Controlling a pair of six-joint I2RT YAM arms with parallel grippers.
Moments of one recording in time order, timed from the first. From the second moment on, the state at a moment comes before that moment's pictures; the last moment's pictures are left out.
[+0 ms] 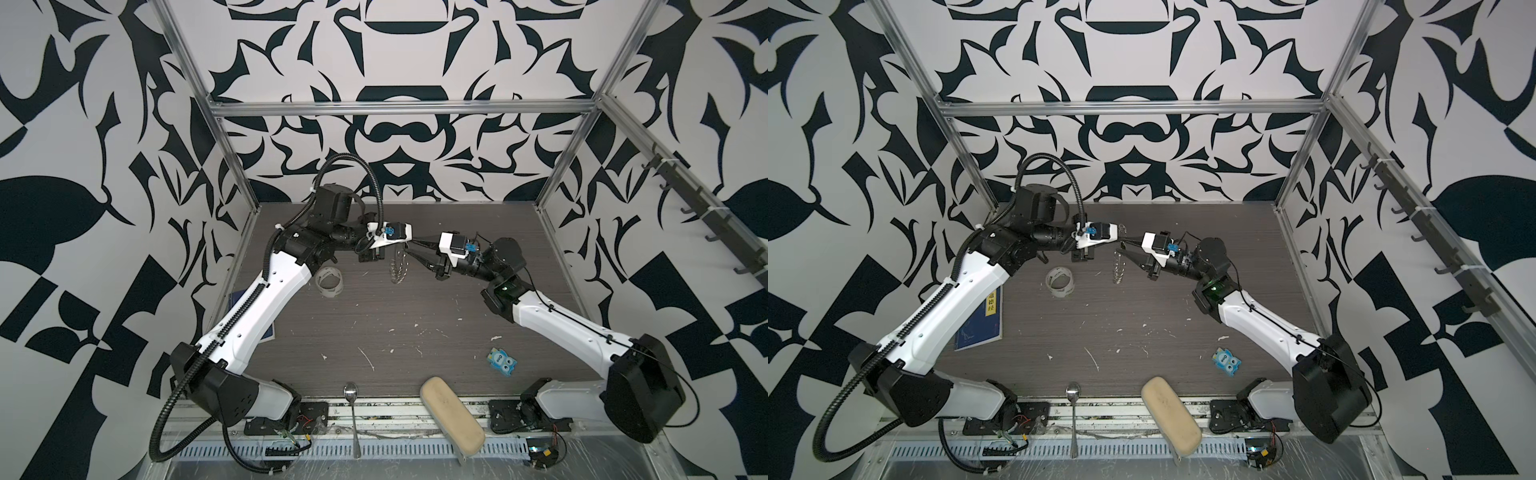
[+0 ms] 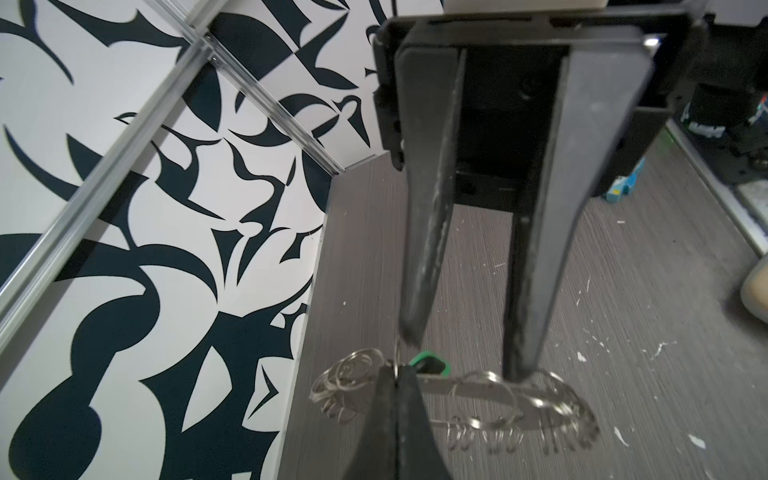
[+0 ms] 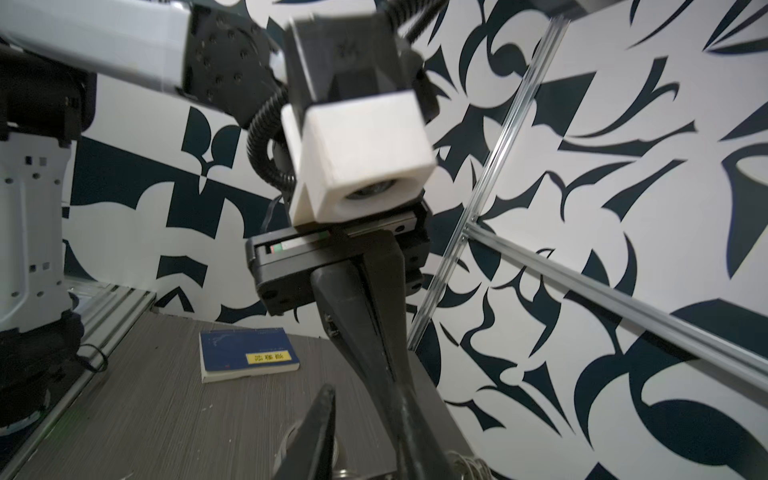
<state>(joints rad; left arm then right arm) -0.55 1.44 1.56 -0.69 0.63 1.02 0.55 1.30 0.86 0.68 -0.79 -0.22</state>
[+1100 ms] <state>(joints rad) -0.61 1.48 1.59 -0.81 0.51 1.13 0.48 1.34 0.92 0.34 -0.85 -0.42</state>
